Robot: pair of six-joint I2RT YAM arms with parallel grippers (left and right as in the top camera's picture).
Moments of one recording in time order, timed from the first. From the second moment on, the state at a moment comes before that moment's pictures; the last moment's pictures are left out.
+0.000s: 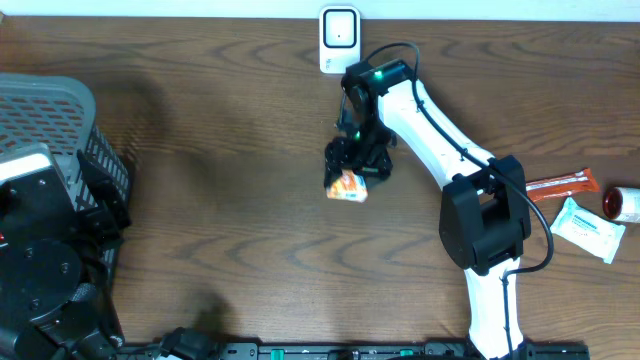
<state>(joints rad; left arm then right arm) -0.41 0.79 1.51 -1.02 -0.87 -0.04 0.47 2.22 1.90 -1.41 -0.48 0.33</state>
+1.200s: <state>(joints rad) -0.41 0.79 1.51 -1.02 -0.87 -0.04 0.38 2.44 1.92 0.24 -0.01 0.25</state>
